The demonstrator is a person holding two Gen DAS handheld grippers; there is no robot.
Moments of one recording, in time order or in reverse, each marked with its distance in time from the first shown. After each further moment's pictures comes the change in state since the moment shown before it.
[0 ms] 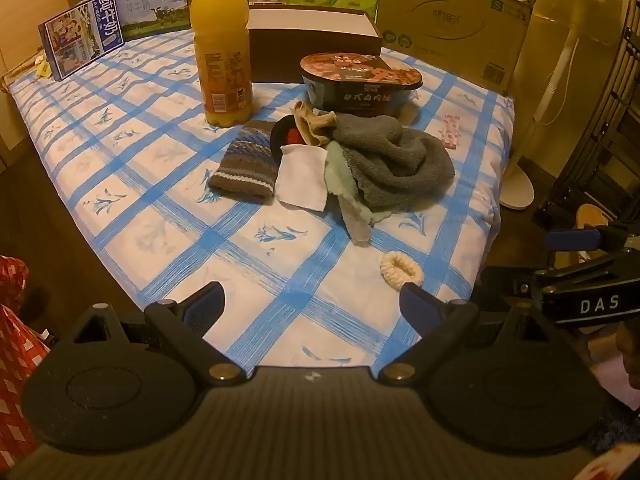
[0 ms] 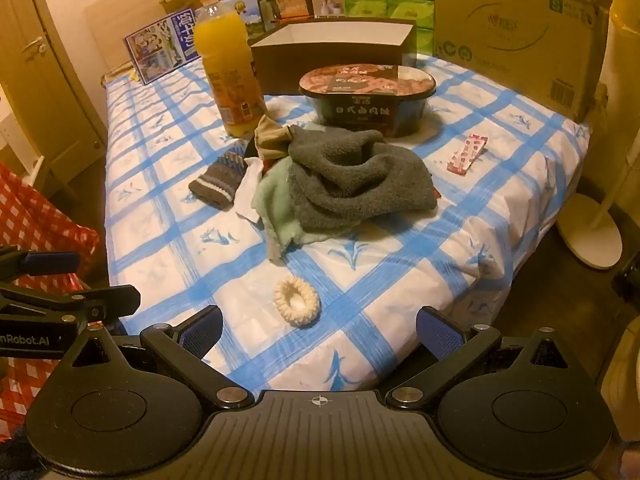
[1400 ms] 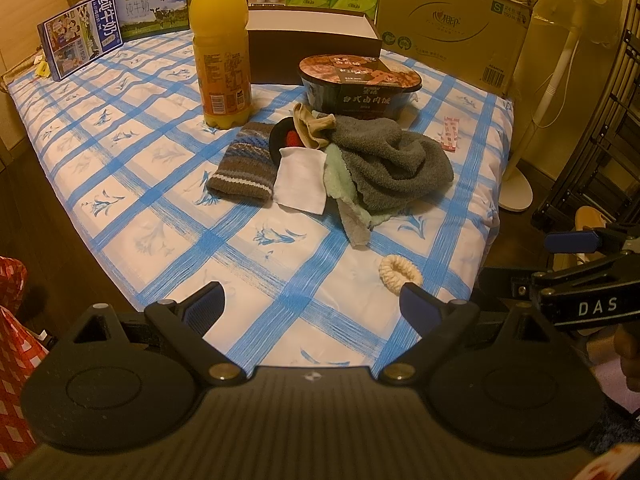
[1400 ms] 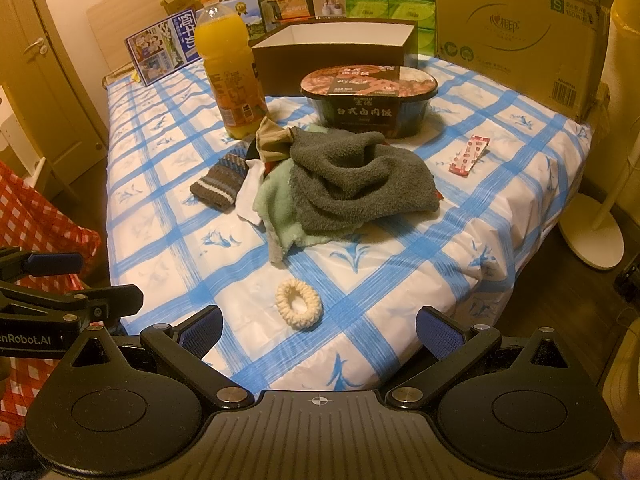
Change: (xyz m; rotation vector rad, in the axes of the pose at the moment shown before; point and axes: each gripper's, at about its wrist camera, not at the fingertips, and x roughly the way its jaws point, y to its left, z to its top) left arm 0.000 0.000 0.000 0.000 -0.003 0.000; right arm 0.002 0.001 0.001 -0.001 -0.005 0.000
